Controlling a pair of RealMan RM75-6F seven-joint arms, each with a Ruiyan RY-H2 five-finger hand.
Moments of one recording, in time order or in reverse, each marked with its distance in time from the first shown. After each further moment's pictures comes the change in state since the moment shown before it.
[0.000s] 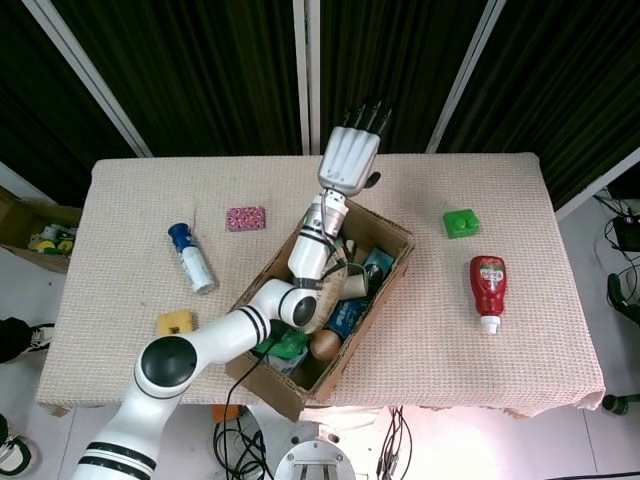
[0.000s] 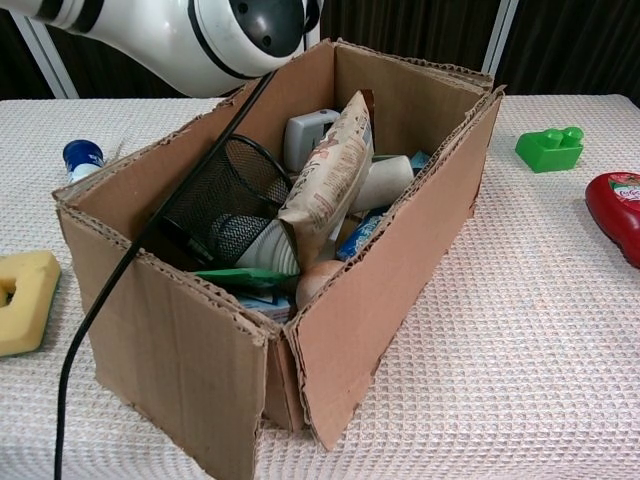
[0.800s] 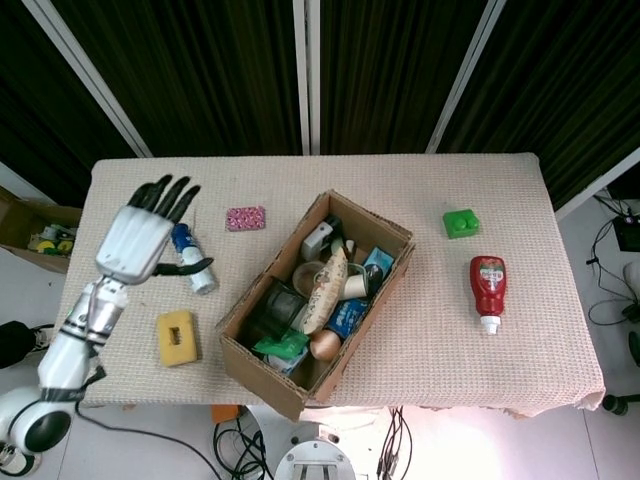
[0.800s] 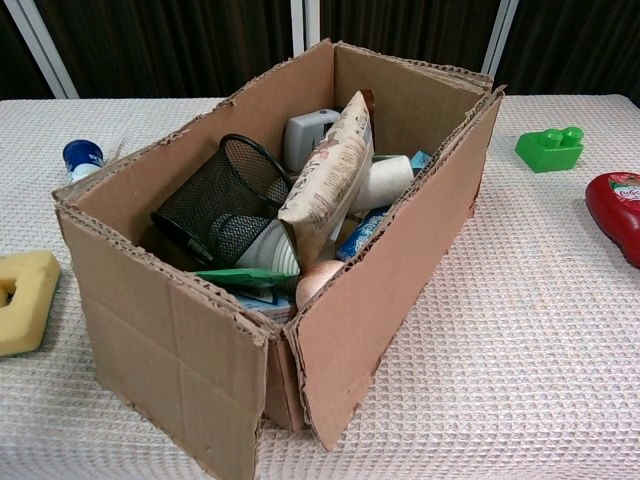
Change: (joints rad) left arm 0.894 1.053 0.484 -1.350 0.296 0.305 0.165; right arm -0.172 0.072 -0.143 -0.067 -0.005 0.001 -0.112
